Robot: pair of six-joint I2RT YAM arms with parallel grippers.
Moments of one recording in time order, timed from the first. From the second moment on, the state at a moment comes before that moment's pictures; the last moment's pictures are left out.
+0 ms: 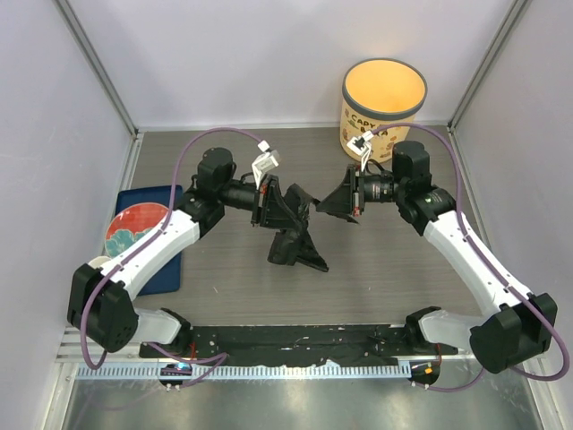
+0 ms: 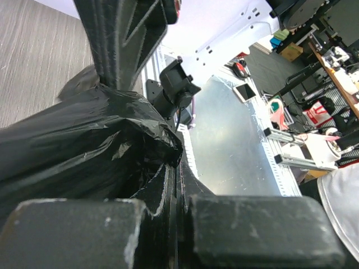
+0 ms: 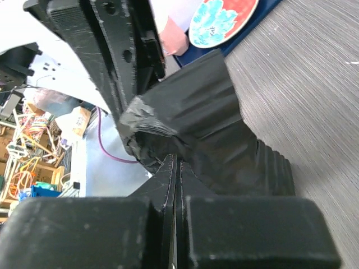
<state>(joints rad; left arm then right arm) -0.53 1.35 1.06 0.12 1.26 -0.40 0.36 1.20 1.09 -0.24 -1.04 0.39</state>
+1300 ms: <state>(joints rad) -0.50 1.33 1.11 -0.07 1.23 -0.26 0.48 1.19 1.10 -0.26 -1.00 0.31</state>
